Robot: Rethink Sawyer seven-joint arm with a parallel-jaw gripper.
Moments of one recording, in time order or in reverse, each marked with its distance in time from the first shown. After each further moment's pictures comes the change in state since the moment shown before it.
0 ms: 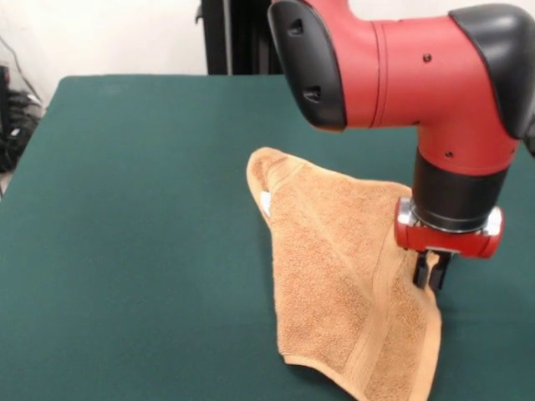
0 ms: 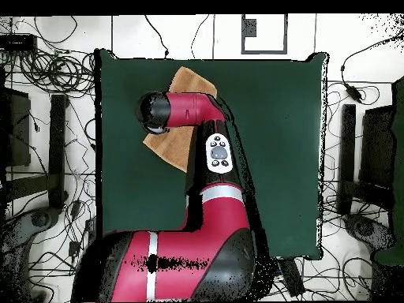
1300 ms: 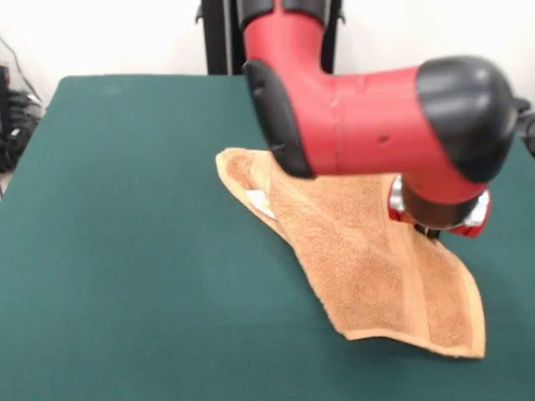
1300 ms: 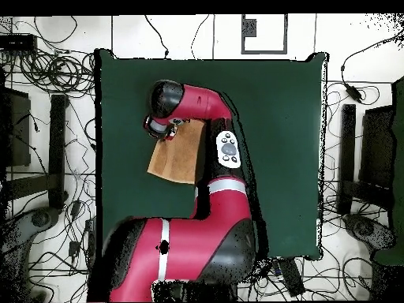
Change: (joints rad) arm -0.018 0.112 0.002 -0.137 0.157 0.451 0.000
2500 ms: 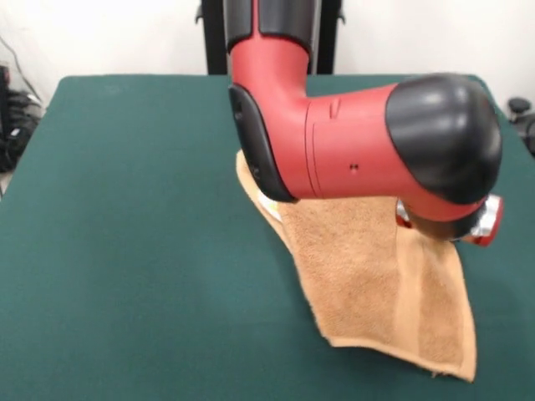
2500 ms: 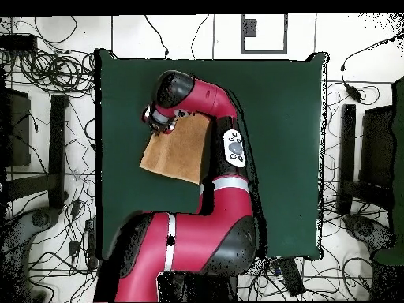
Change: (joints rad) arm -0.020 0.091 0.001 -0.115 0.167 0.156 0.000
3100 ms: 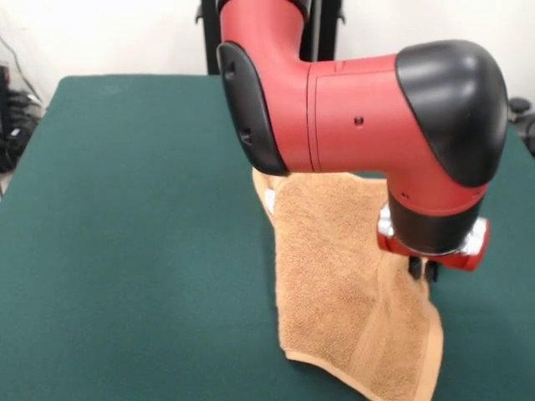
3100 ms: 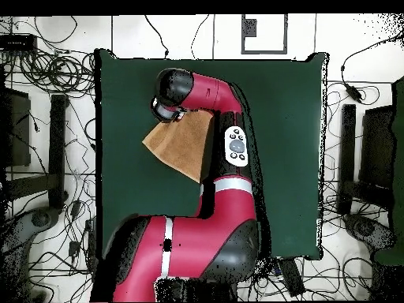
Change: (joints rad) arm 0.005 -0.060 -0.034 0.004 -0.097 -0.225 0.000
